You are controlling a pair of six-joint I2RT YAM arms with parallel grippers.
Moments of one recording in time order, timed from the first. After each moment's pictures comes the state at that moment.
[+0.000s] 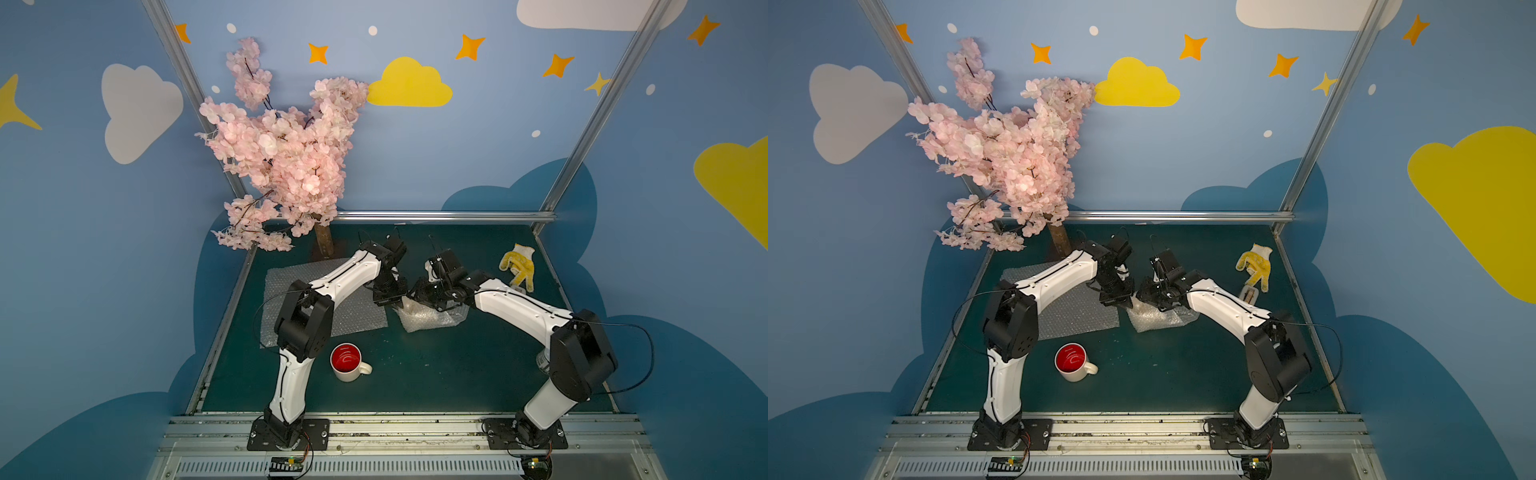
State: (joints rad) left arm -0.57 2.08 1.79 -1.12 0.36 -0.63; right arm 0.66 1.67 1.23 -0.48 -0.25 0.82
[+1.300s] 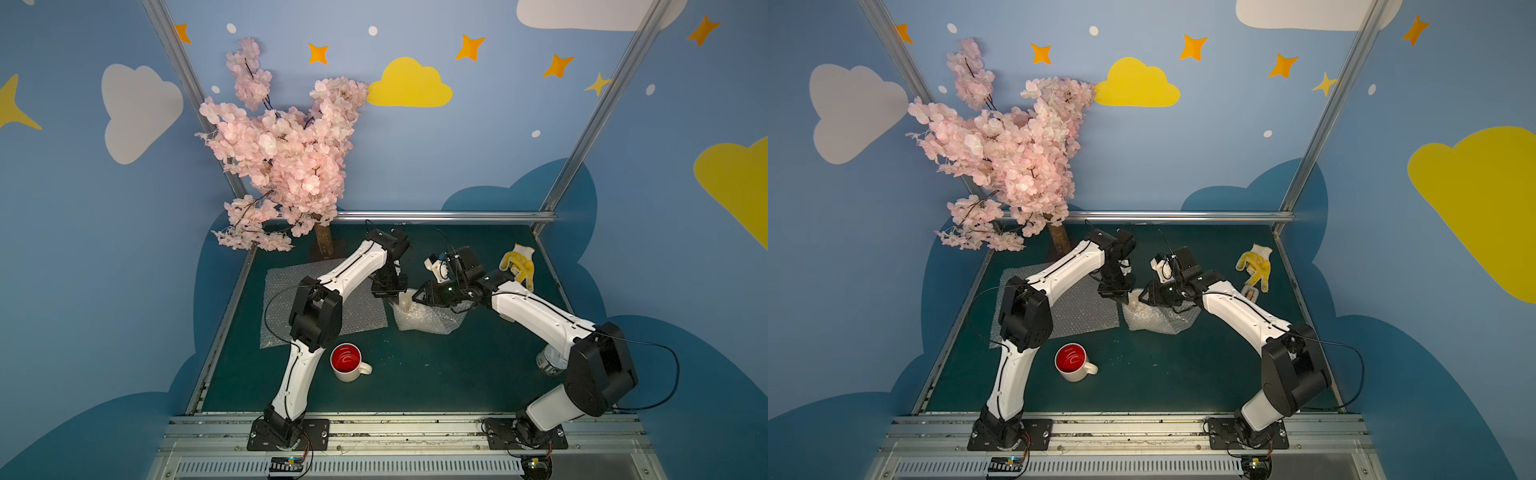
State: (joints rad) left arm -0.56 2.23 2.05 -1.37 0.27 -0.46; right arm 0.58 1.56 1.17 -0.52 -0.49 0.48
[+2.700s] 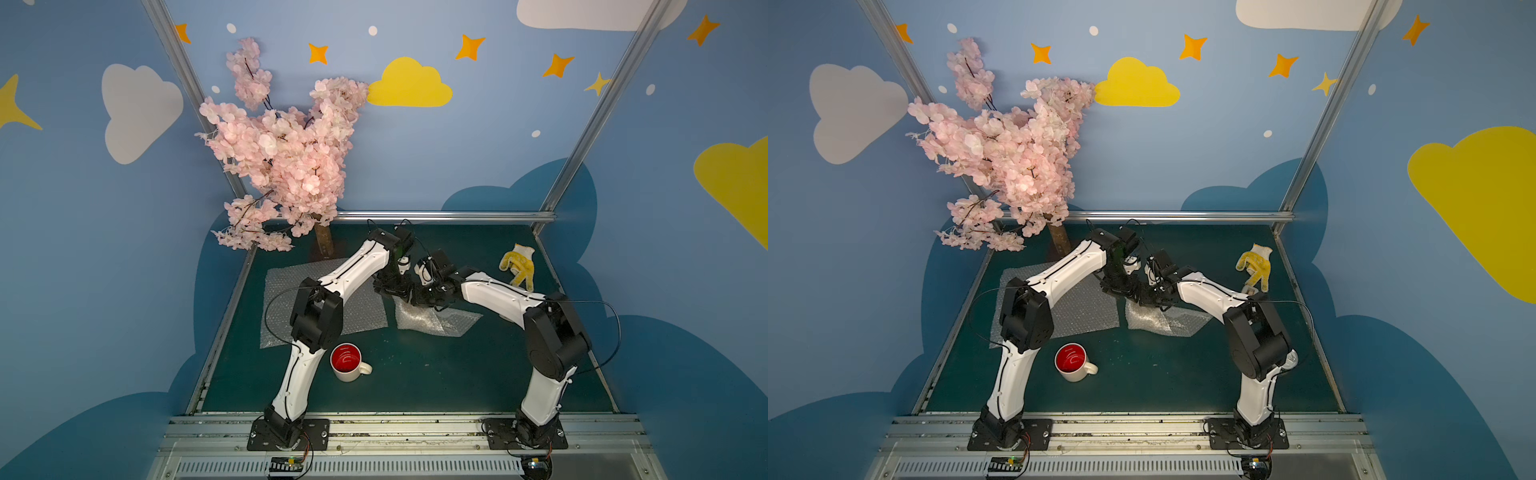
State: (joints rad) left arm -0.59 2.21 2.07 -1.32 0.21 -0.22; right arm 0.63 1.84 1.30 -0.53 -0.25 0.52
